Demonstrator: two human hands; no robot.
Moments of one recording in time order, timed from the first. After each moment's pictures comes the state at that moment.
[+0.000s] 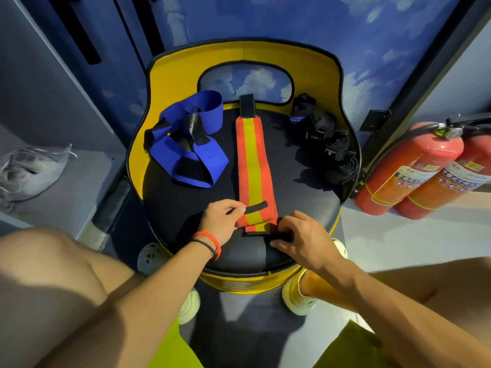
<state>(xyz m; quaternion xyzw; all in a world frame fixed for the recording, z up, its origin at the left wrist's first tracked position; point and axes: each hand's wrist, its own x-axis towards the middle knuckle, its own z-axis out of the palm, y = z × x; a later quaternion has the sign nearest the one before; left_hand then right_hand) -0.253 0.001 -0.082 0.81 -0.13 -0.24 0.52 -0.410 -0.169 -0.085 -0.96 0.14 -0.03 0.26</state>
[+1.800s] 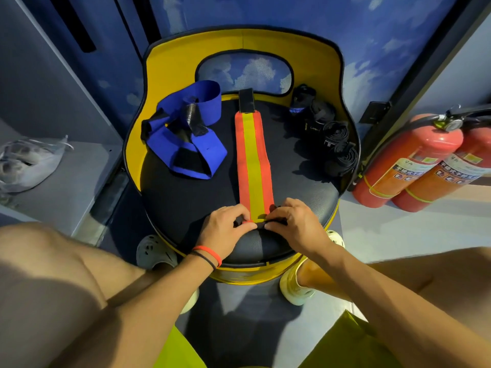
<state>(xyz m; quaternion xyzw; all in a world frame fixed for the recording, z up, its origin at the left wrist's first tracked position) -0.282 0.019 -0.094 0.85 -0.37 -0.11 0.37 -0.395 -0.168 -0.092 -0.95 0.10 -0.09 0.28</state>
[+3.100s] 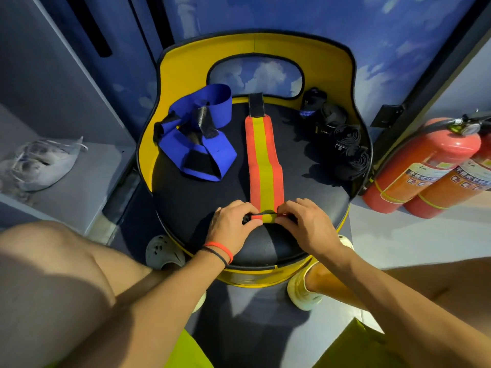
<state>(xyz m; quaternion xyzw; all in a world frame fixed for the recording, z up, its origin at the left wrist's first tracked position) -0.276 0.013 -0.087 0.87 -0.34 -0.08 0.34 -0.391 -0.172 -0.095 -0.96 0.10 -0.13 0.22</state>
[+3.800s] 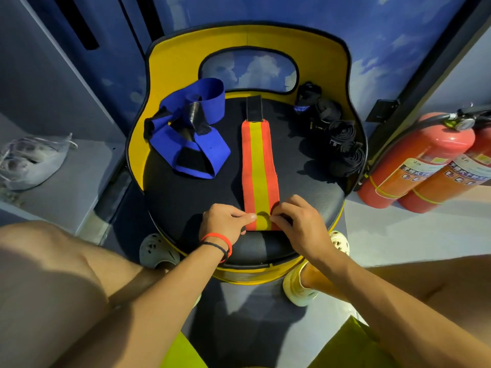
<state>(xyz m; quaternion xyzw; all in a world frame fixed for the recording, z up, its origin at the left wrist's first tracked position) -0.281 0.005 -0.076 0.87 -0.10 -0.23 0.43 -0.395 -0.163 -0.094 -0.93 0.11 -0.16 0.31</state>
